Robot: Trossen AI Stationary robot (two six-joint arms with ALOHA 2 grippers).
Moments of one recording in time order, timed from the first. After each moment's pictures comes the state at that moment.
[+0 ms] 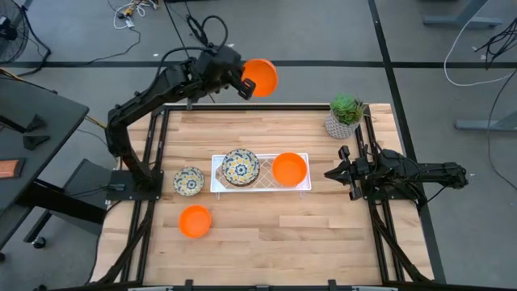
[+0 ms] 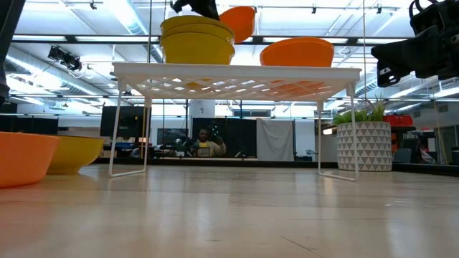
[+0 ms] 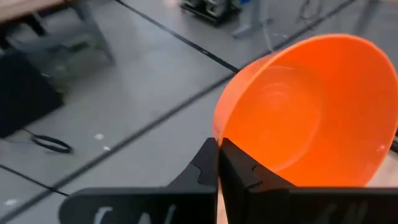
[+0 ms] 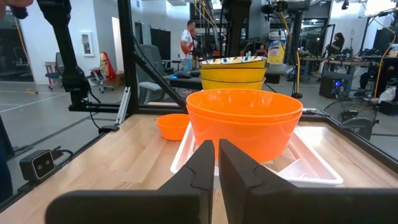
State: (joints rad) left arm 0.39 1.72 2.09 -0.88 -0.51 -0.17; right arm 0.00 0.00 0.02 0.04 -0.15 -0.01
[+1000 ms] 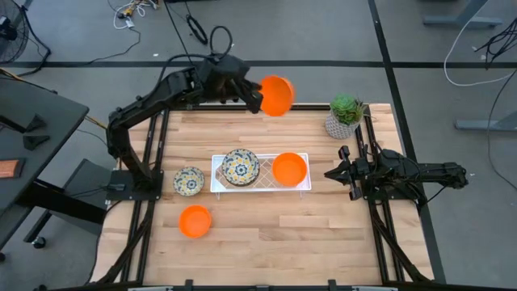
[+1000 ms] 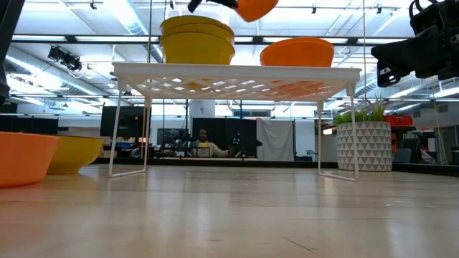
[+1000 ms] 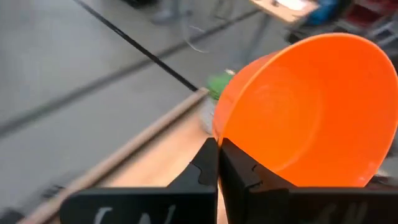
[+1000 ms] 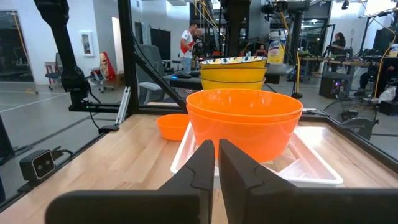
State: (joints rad) left arm 0.32 1.72 2.09 -0.84 -0.21 -0.38; right arm 0.00 0.00 0.02 0.04 -0.15 -0.01
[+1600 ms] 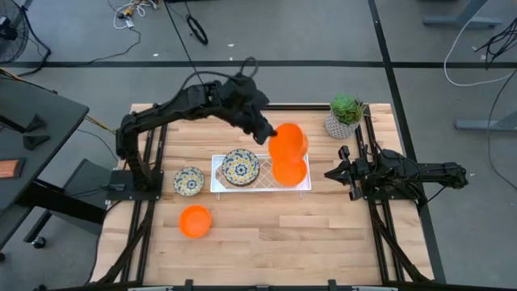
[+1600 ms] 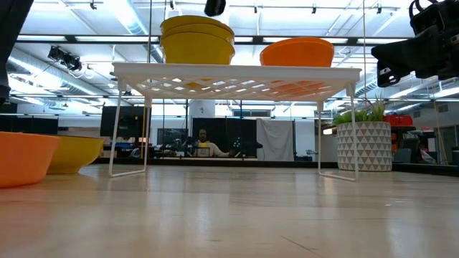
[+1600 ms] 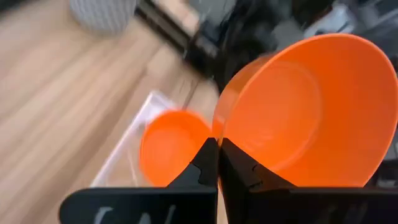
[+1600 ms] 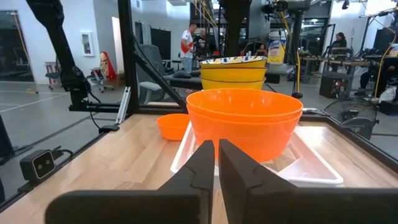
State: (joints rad) left arm 0.21 1.80 2.09 -0.91 0.25 -0.60; right arm 0.00 0.00 0.02 0.04 -0.15 -0.01
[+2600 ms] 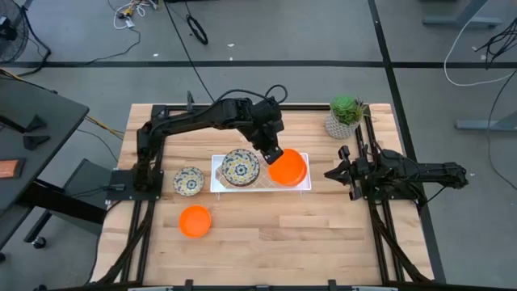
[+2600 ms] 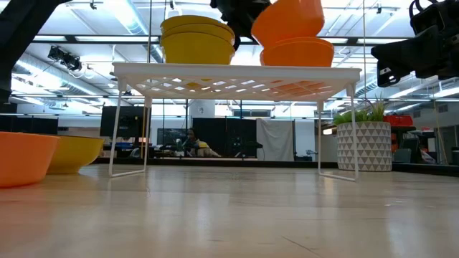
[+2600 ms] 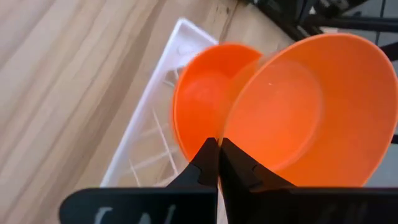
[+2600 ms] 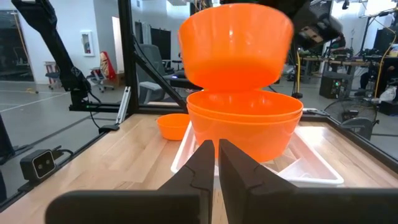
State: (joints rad) left arm 0.19 2.00 2.09 -1.03 0.29 -0.43; right arm 0.00 0.00 0.02 0.04 -0.15 -0.01
